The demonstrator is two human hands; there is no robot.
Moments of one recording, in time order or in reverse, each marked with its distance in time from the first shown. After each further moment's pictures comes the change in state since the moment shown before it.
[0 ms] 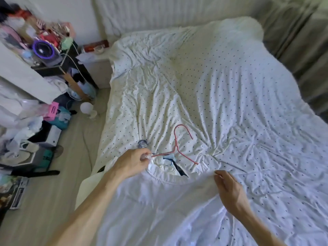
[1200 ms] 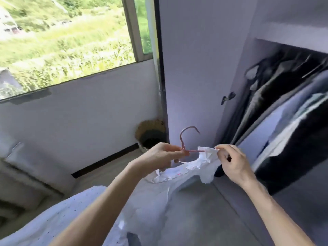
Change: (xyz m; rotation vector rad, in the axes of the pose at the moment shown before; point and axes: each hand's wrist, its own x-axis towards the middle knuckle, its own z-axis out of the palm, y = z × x) left_hand -0.486 0.811 0.494 0.390 -1.522 1.233; right_hand -0.664 0.310 -0.458 -0.092 1.515 1.179
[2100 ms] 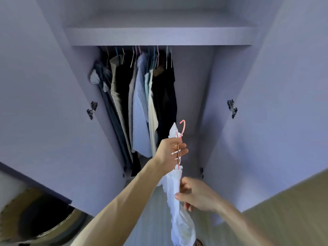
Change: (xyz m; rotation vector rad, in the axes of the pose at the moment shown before) left_hand 0.114 0.043 0.237 -0.304 -0.767 -0.330; right_hand -0.174 -0.009 -0.023 0.390 0.052 0.842
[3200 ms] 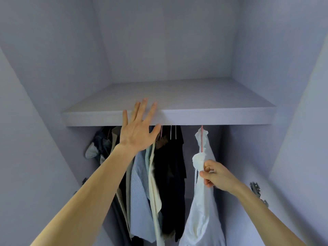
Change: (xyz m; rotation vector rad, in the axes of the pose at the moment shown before) left_hand 0.122 0.333 0.011 1.861 0.844 1.086; right_hand 0.218 -0.116 -0.292 -0.061 0.367 -0.266
